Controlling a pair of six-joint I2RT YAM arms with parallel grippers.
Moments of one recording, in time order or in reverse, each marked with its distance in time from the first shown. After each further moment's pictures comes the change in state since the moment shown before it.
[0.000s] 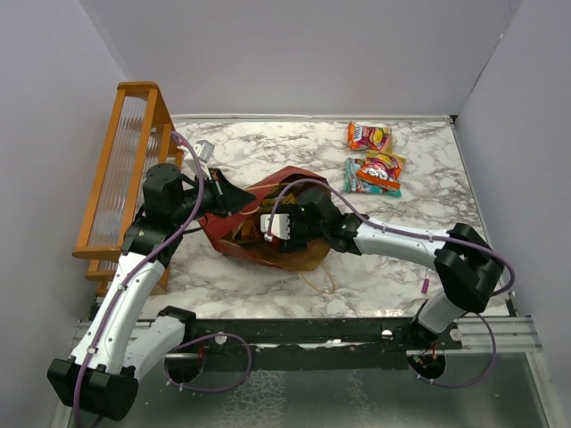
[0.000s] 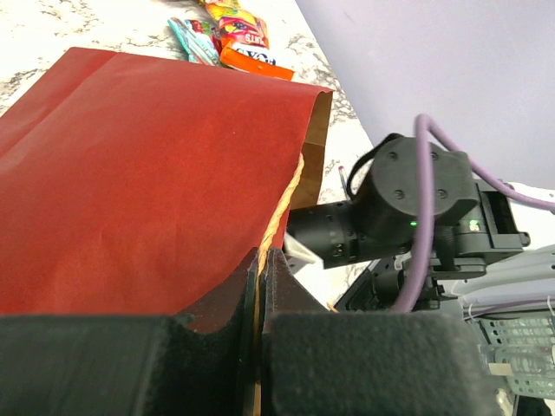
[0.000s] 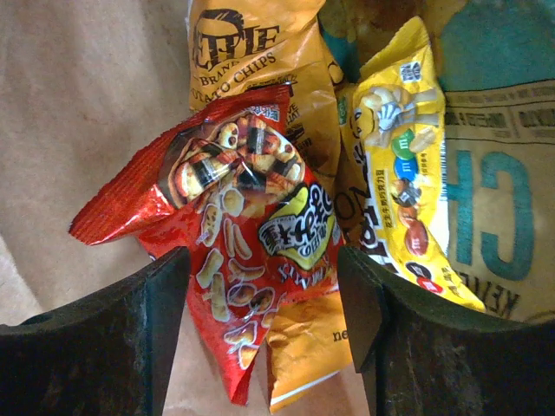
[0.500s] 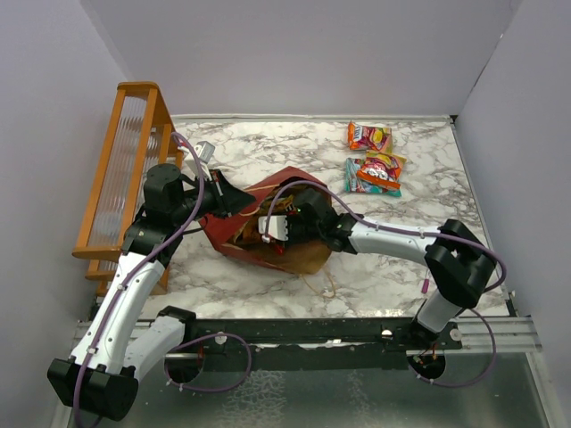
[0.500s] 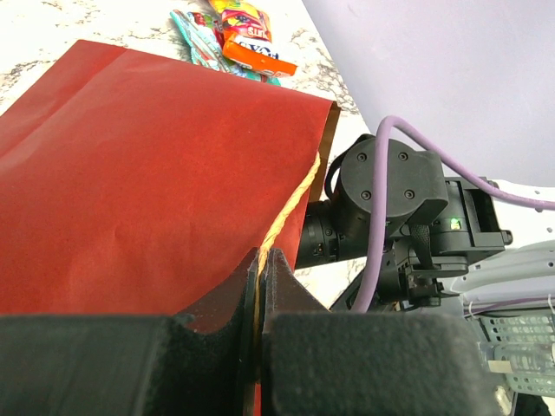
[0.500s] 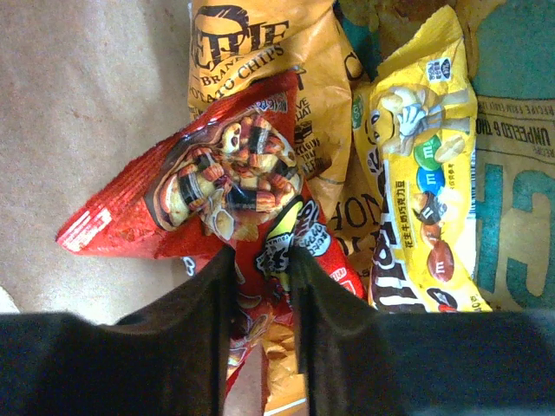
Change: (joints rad) left arm 0.000 0.000 0.000 -0.019 -0.001 0.006; right arm 0.000 0.076 0.021 0.001 0.004 -0.015
